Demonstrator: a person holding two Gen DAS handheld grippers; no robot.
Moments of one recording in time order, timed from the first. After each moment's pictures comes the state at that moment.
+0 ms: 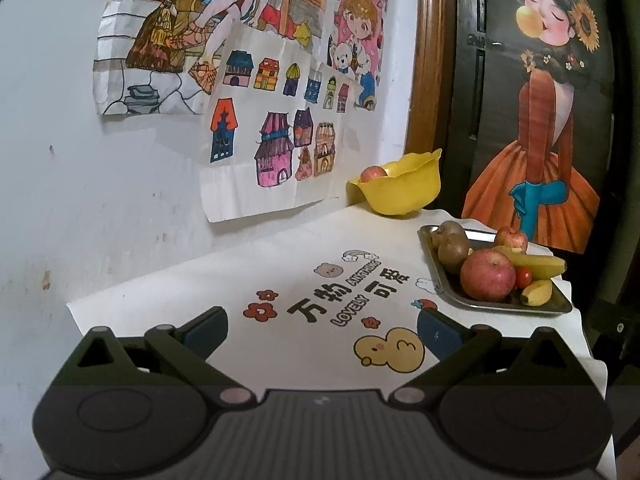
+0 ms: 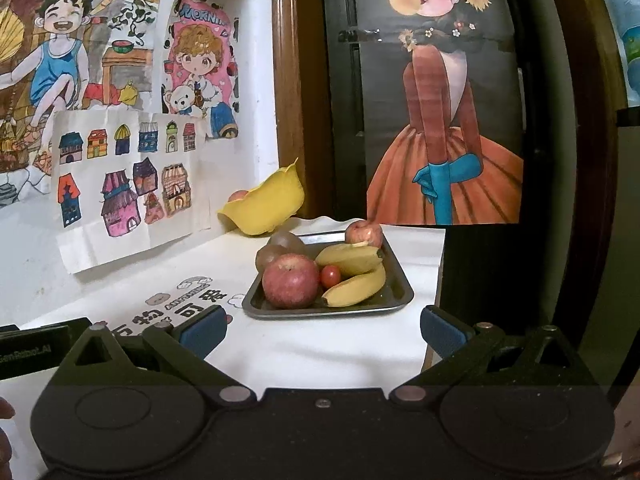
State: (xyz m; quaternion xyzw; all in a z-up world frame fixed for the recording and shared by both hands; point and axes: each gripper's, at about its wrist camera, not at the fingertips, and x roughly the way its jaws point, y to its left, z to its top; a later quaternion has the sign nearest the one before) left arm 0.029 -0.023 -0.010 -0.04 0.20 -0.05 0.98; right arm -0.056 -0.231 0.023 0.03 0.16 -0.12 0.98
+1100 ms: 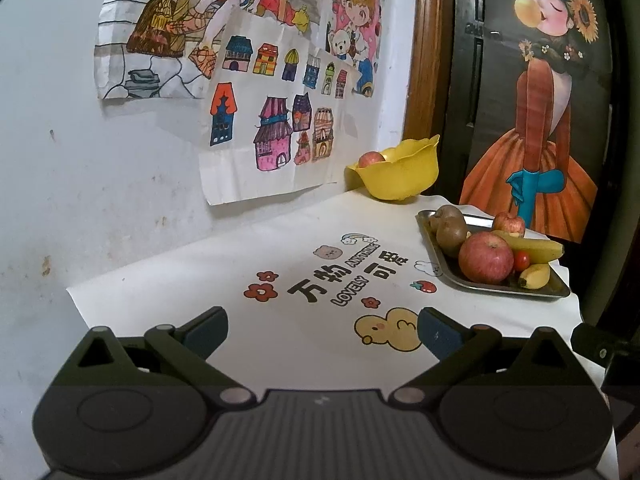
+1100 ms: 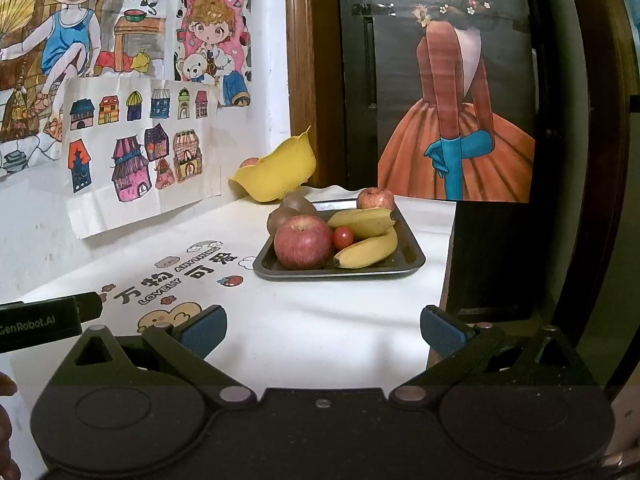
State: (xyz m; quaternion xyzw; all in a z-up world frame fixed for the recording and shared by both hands) left arm 0.024 -0.020 -0.017 -0.04 0.22 -0.05 0.97; right arm -0.059 -0.222 0.008 0.03 0.20 -0.10 0.97
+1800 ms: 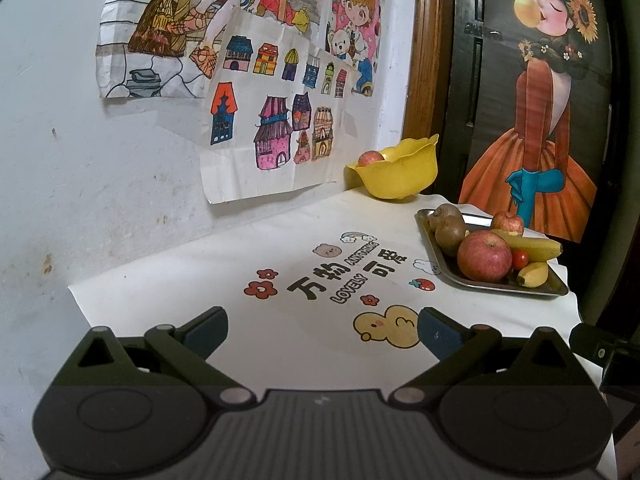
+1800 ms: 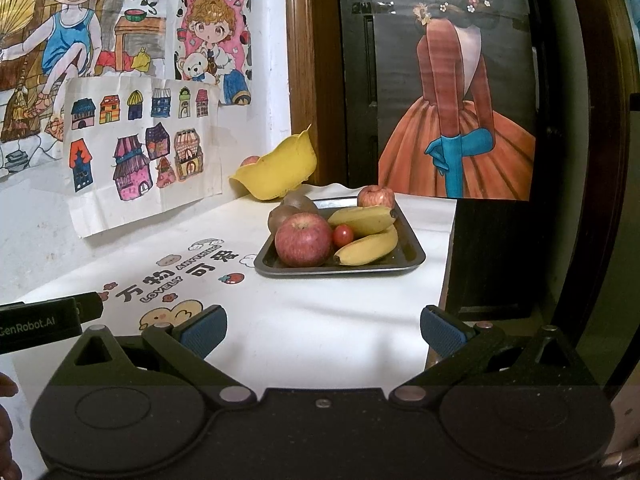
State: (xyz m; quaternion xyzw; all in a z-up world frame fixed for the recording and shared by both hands) left arm 0.022 -0.020 -0.018 -0.04 0.22 -0.05 0.97; right arm -0.059 -0.222 0.008 0.03 0.21 -0.10 0.97
